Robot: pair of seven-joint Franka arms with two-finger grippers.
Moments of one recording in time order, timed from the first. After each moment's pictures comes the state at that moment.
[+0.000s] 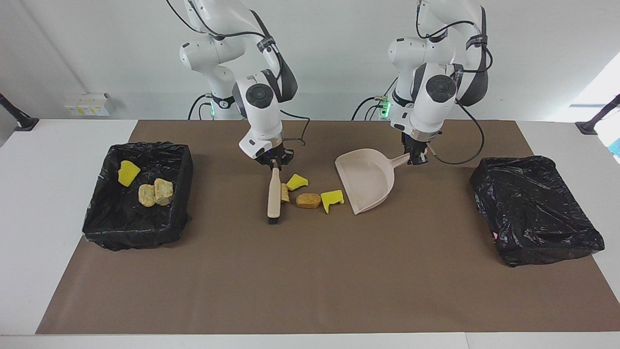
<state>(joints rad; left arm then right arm) -0.16 -0.12 -0.17 -2.30 0.02 2.05 1.02 0.54 0.13 -0.04 -2.16 0.09 2.24 0.44</state>
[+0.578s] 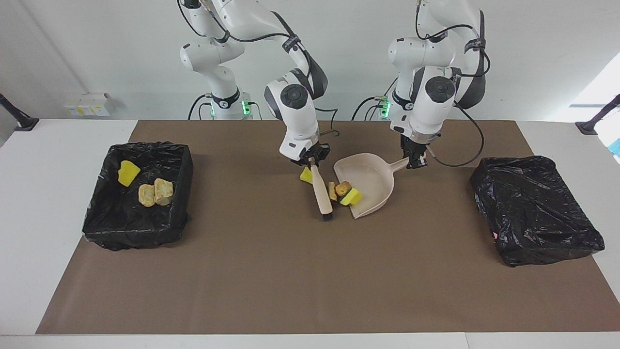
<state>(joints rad) -0.16 -0.11 -0.16 -2.33 0.02 2.10 1.02 0.59 0.20 0.06 -2.04 0.28 2.24 0.28</state>
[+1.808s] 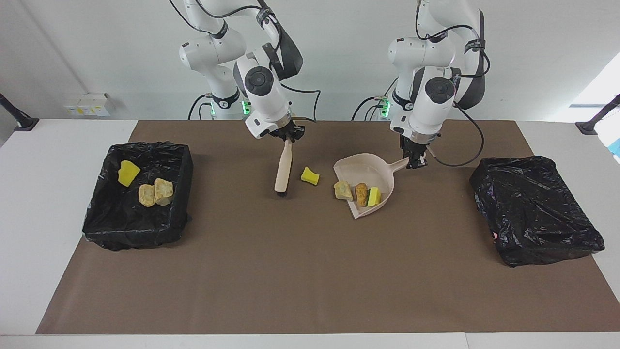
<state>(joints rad) -0.16 -0.11 -0.16 -2.33 0.02 2.10 1.00 0.49 -0.07 0.05 -2.24 0.31 1.93 0.69</state>
